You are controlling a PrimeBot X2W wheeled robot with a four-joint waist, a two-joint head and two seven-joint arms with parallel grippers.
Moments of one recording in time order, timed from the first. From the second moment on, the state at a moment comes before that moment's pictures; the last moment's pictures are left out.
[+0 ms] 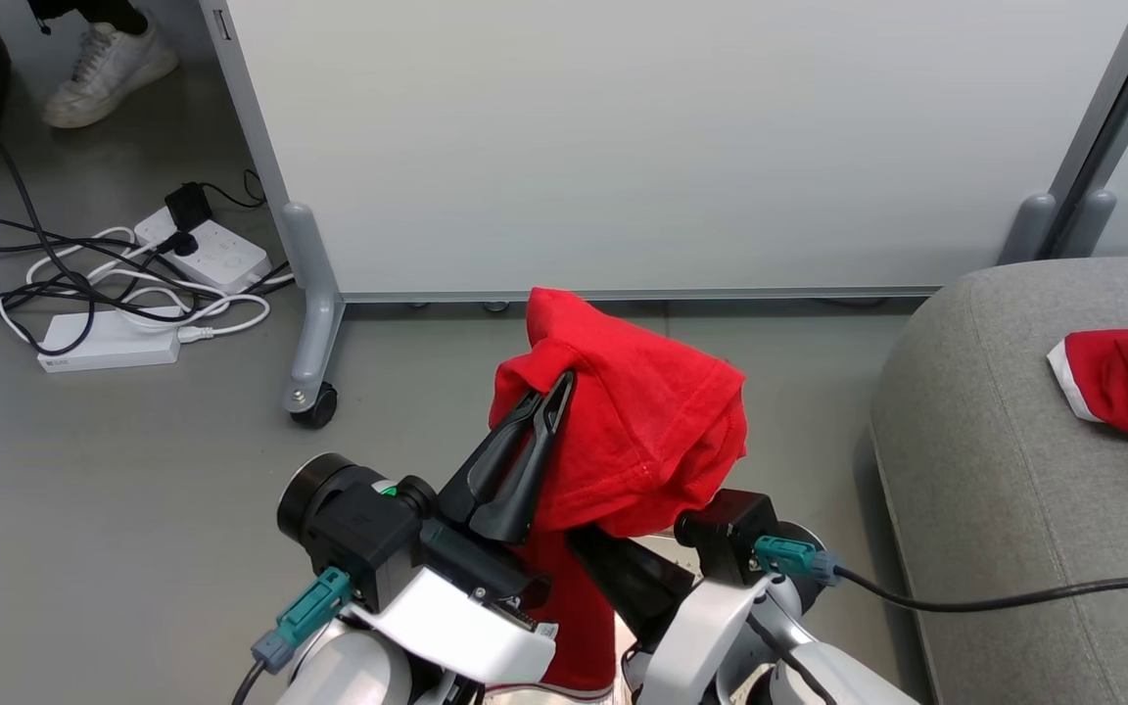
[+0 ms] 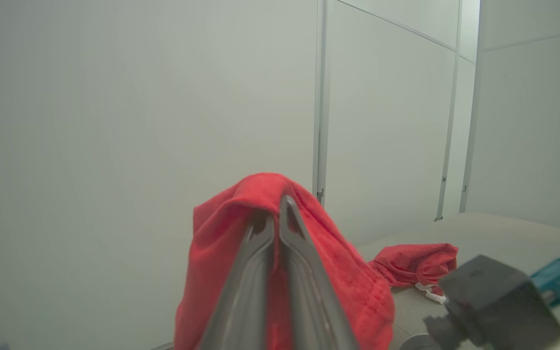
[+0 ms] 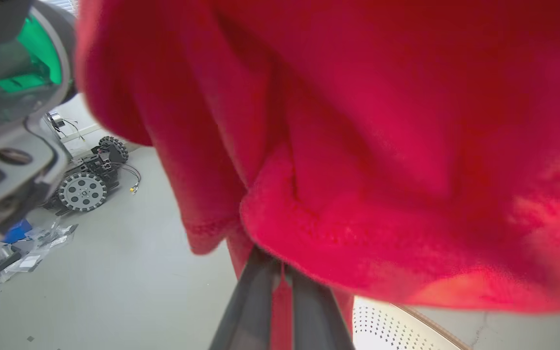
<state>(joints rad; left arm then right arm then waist) -0.21 0.12 -0.52 -0.08 -0.36 -0.02 -0.19 -0.34 -0.07 0.76 0.26 0.51 0.13 -0.01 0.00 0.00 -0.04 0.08</state>
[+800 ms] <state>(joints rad) -0.21 0.17 -0.53 -0.12 -0.34 0.00 -0.18 -0.38 -0.09 0.56 0.29 0.43 0.13 -0.16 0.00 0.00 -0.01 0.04</state>
